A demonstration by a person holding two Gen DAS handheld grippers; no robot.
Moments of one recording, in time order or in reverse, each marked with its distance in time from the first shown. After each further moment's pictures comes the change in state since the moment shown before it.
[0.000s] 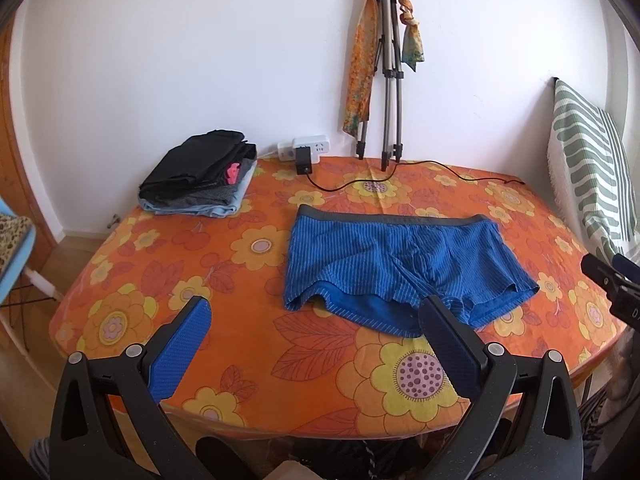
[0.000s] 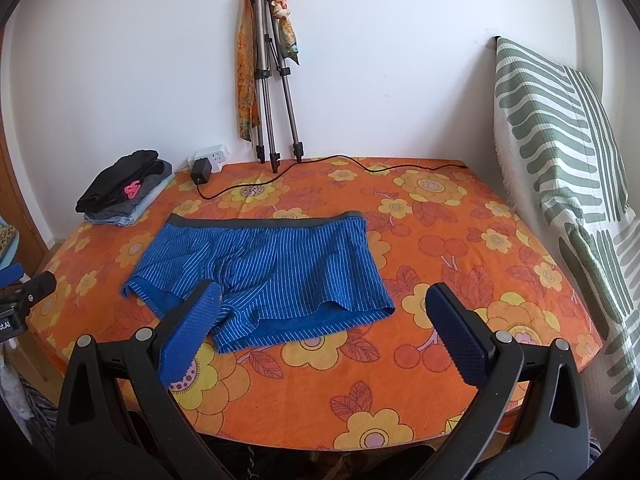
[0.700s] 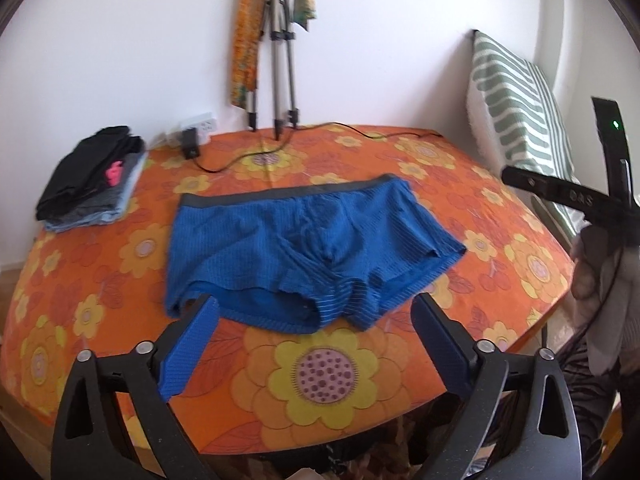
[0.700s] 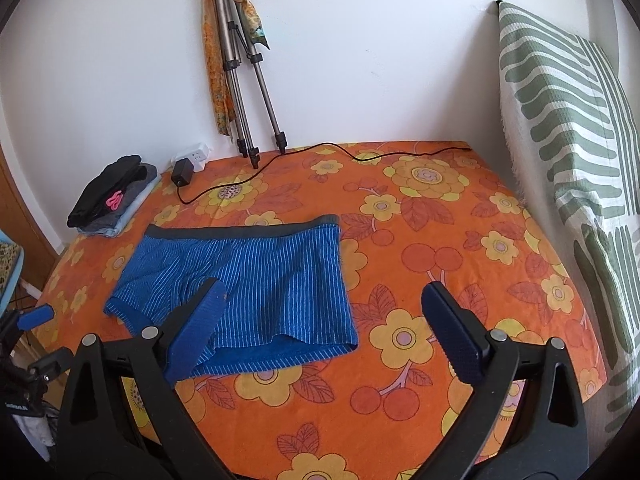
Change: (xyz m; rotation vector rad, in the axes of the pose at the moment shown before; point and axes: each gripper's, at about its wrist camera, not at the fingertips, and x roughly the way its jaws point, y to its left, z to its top) left arm 0.037 -0.073 0.007 0.163 0.127 -0.297; right arm 0.057 -0.074 0.048 0.066 0.108 0.076
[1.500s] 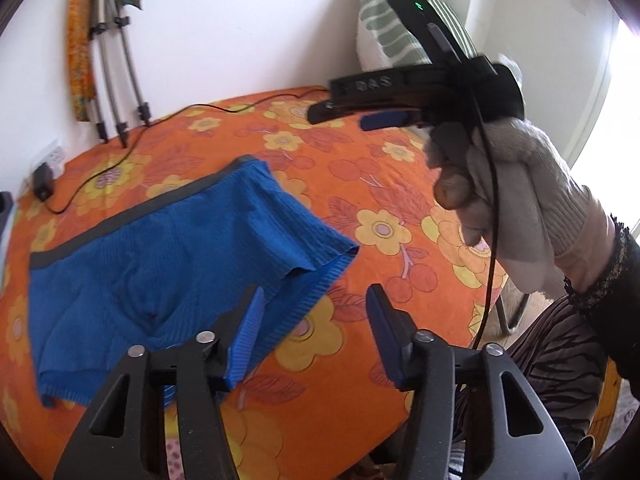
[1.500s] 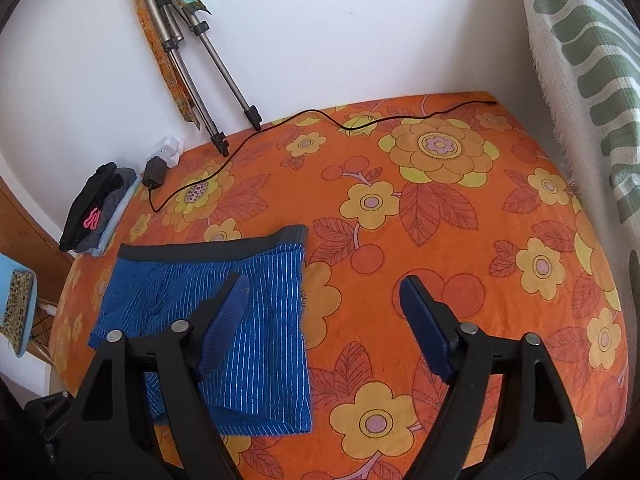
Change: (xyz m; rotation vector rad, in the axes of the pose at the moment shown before) left arm 0.094 -0.117 0.032 0.229 0.133 -0.287; right arm 0.127 -0.078 0.052 0.105 0.189 0.126
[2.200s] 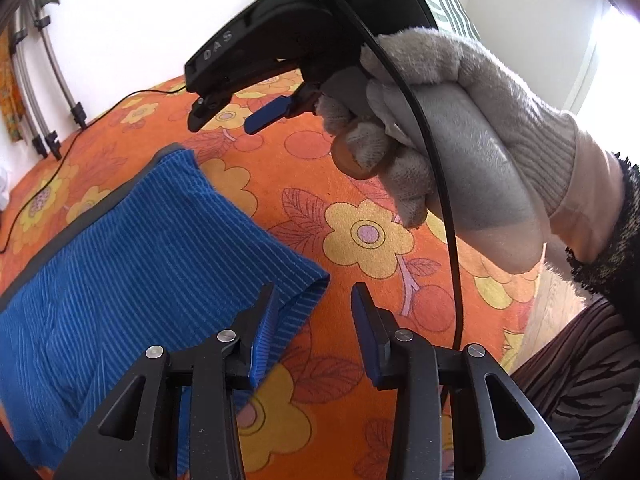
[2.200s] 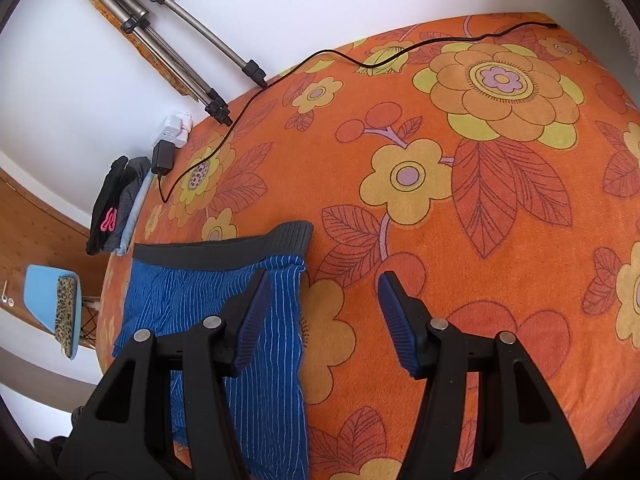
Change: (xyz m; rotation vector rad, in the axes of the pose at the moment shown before) left arm 0.090 -0.034 0.023 0.117 0.102 -0.015; right arm 0.099 -0.031 0.024 0.087 0.193 0.218
